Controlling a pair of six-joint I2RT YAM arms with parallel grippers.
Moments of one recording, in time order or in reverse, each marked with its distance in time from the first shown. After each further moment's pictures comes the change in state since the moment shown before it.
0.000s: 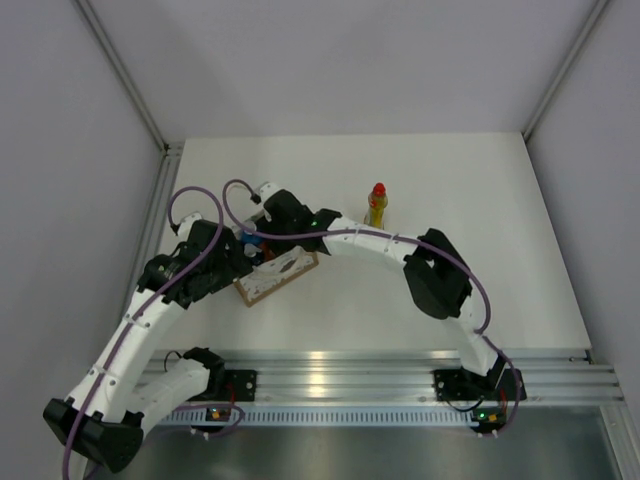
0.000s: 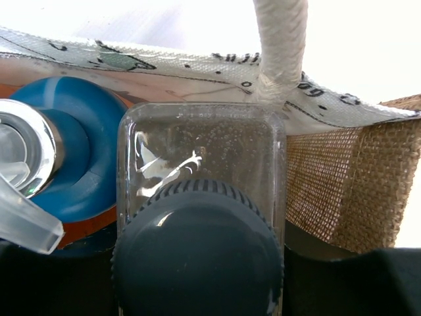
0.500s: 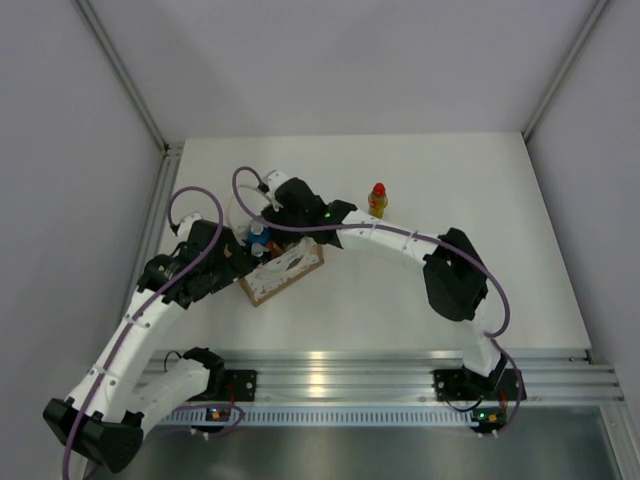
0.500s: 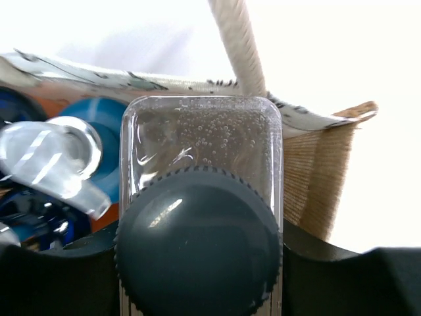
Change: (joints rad) left arm 0.000 0.000 0.000 0.000 0.000 -0.006; right arm -0.031 -0.088 -0.045 -0.006 -0.047 -0.025
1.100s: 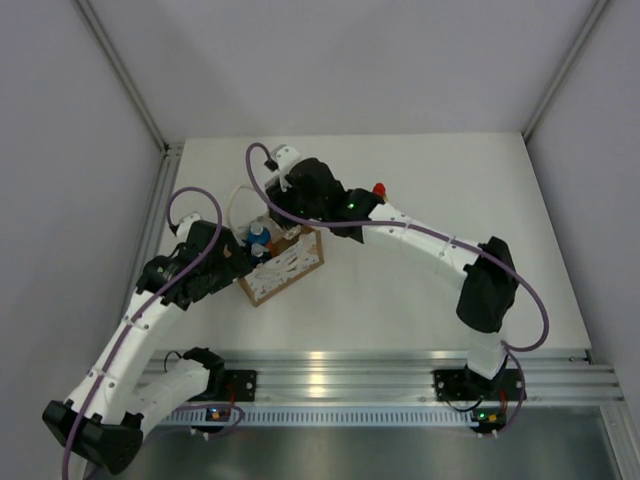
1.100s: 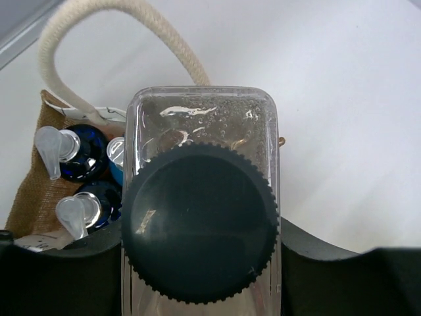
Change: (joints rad) left arm 0.000 -0.008 0.000 0.000 0.000 -0.001; right arm -0.002 -0.181 0.001 -0.001 0.018 -0.043
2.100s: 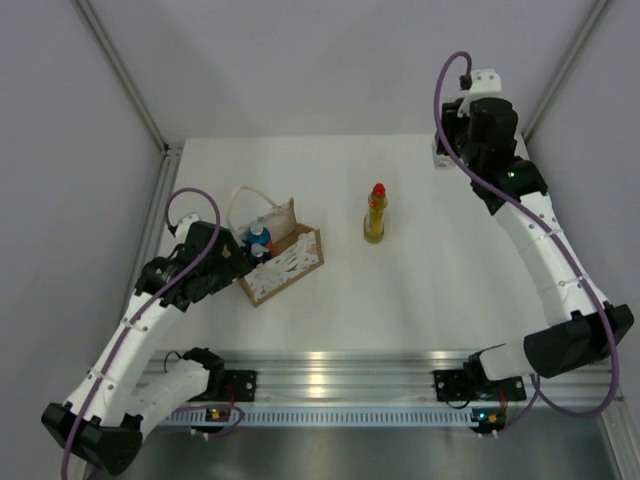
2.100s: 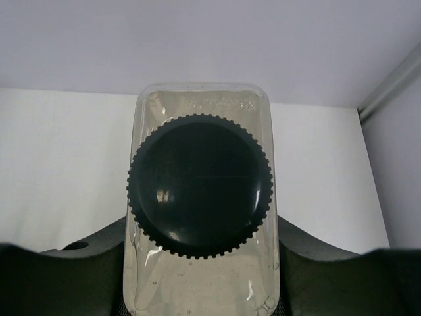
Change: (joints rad) left arm 0.000 -0.010 0.000 0.000 0.002 -0.011; right arm -0.598 -0.484 -0.124 -0.089 0.175 -0.060
